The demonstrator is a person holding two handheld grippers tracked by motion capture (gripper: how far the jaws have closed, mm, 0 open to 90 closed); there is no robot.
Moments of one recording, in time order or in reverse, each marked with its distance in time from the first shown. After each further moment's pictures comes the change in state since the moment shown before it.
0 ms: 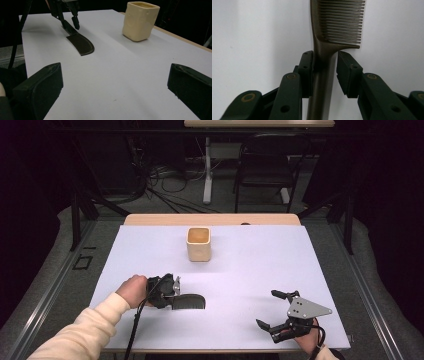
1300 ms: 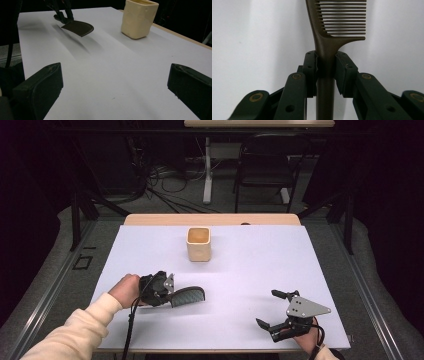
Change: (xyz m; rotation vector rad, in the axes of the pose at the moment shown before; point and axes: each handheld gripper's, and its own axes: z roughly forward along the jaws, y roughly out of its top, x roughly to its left) left arm -0.001 -0.017 -0.020 -0.104 -0.014 -0.056; right arm -0.001 -0.001 0.002 0.018 -0.013 0.010
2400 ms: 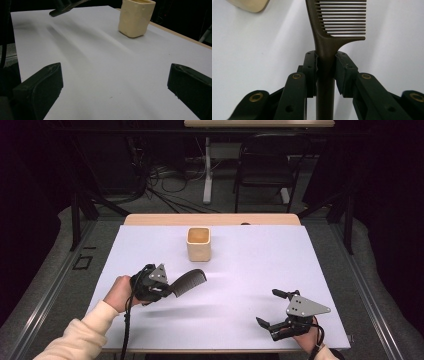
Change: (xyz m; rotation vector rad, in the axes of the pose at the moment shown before) left arm -0.004 -0.013 -0.025 -0.279 0.057 -0.194; right arm -0.001 0.000 0.001 0.009 -0.018 0.004
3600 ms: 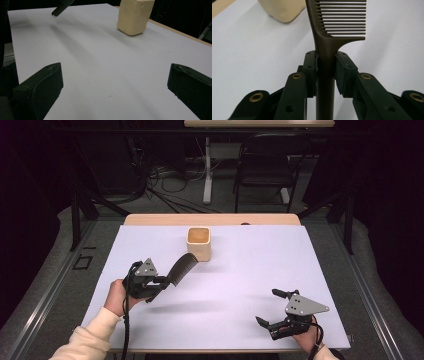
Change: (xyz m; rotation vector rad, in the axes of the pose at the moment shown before) left arm 0.006 -0.021 -0.003 -0.221 0.101 -0.211; right arm -0.001 -0.001 0.003 0.013 -0.007 0.008
